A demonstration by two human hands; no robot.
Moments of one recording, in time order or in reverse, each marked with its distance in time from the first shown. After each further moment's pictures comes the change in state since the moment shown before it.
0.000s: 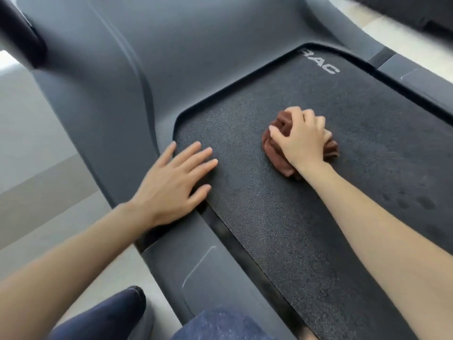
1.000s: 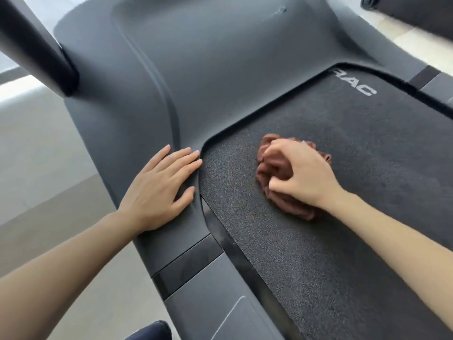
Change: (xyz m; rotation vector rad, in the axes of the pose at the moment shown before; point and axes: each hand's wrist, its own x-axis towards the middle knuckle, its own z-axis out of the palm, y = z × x) left_hand 0.004 -0.072 -0.010 0.064 0.071 -0.080; right_hand 0.000 -0.040 -0.005 0.233 -0.280 -0.533
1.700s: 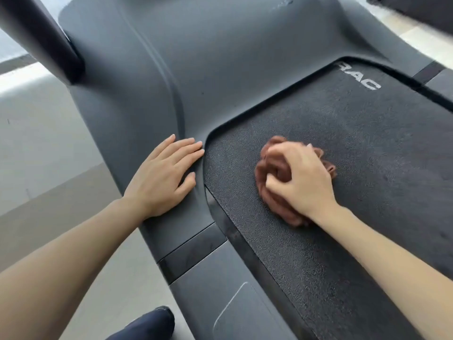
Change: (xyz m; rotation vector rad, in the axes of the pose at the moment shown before) left_hand 0.000 -0.003 0.002 -0.064 0.037 0.004; right_hand -0.025 -0.025 0.018 -0.025 0.143 0.093
